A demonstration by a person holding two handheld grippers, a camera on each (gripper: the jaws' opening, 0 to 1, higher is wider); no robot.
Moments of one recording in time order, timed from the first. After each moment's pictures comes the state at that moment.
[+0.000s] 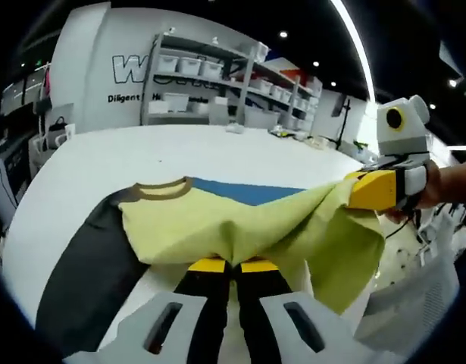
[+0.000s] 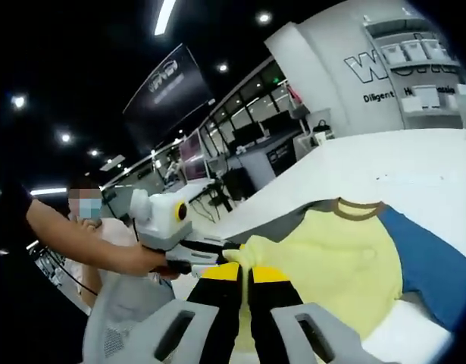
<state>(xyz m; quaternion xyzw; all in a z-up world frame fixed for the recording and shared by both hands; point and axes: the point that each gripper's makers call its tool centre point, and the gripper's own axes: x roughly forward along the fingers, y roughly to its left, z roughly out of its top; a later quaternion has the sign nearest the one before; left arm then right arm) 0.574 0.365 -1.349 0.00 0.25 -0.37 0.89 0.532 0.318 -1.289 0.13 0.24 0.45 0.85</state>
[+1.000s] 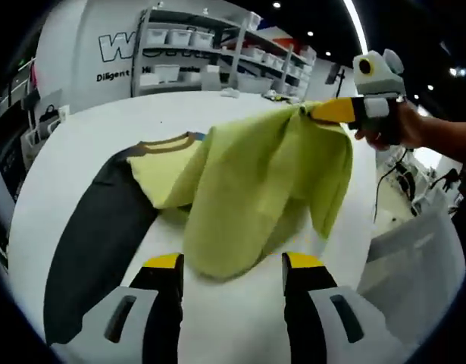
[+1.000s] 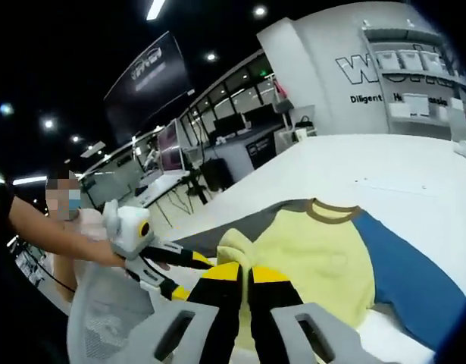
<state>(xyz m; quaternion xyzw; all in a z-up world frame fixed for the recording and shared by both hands) 0.532 0.388 -1.412 0.06 0.33 -0.39 0.86 0.561 0.304 -1.299 0.08 0.26 0.41 0.87</state>
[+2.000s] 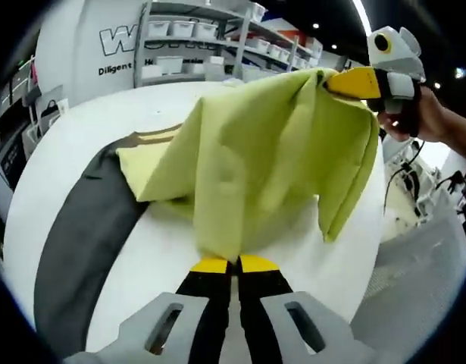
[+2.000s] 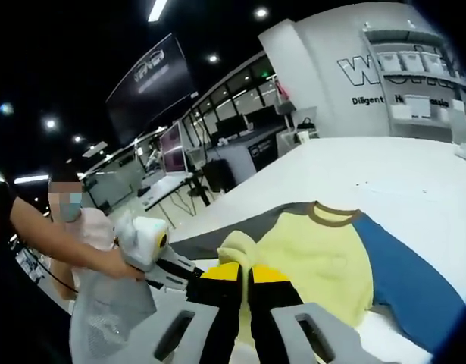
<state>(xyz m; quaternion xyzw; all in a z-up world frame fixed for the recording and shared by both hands) 0.534 0.391 -1.412 0.03 0.37 -0.39 0.84 0.556 0.298 -1.299 0.05 0.26 0.41 0.87</state>
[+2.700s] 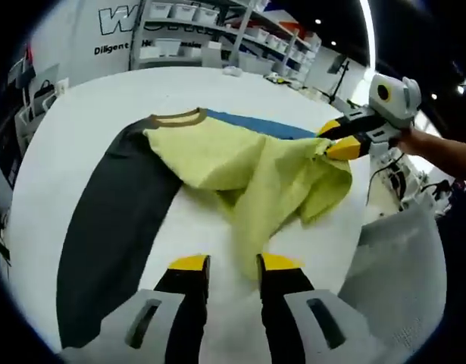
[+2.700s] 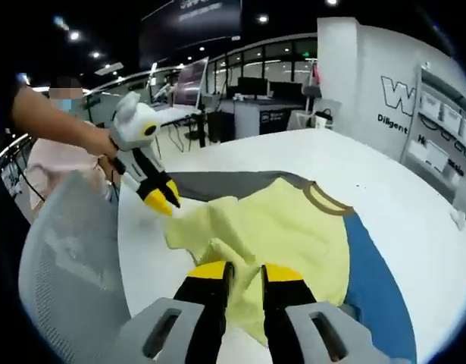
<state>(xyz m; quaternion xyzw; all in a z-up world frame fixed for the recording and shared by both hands) 0.535 0.452 -1.408 0.04 0.40 -0.38 0.83 0.547 0.287 -1.362 -0.14 0.30 0.39 0.86</state>
